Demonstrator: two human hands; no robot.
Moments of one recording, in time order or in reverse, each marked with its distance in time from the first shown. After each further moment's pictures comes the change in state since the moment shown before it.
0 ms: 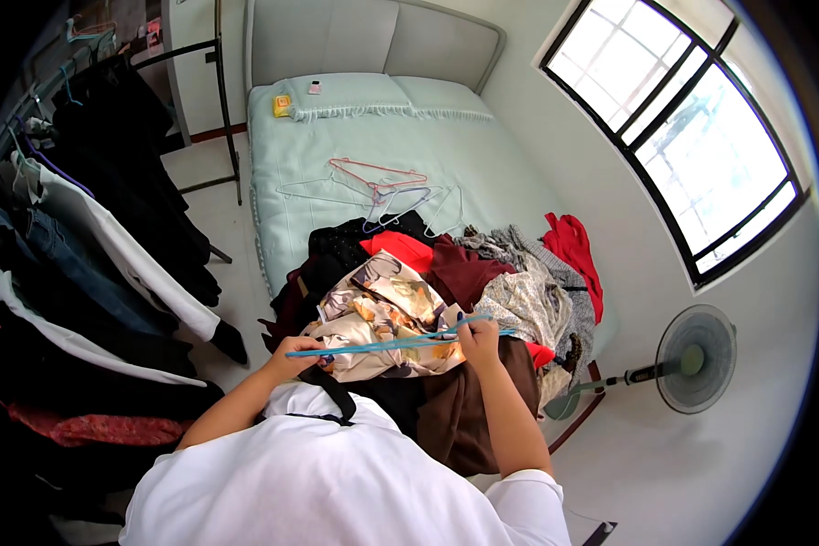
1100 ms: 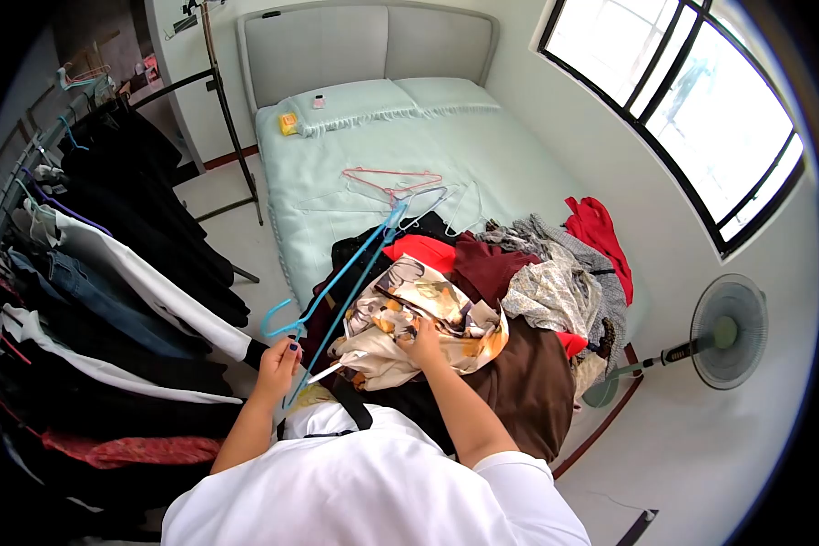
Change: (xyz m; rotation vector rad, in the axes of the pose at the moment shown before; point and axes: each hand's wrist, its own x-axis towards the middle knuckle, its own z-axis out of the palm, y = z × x) left_hand -0.044 0.068 -0.015 0.125 0.405 0.098; right_hand -0.052 0.048 0.190 -0.211 -0.131 0.390
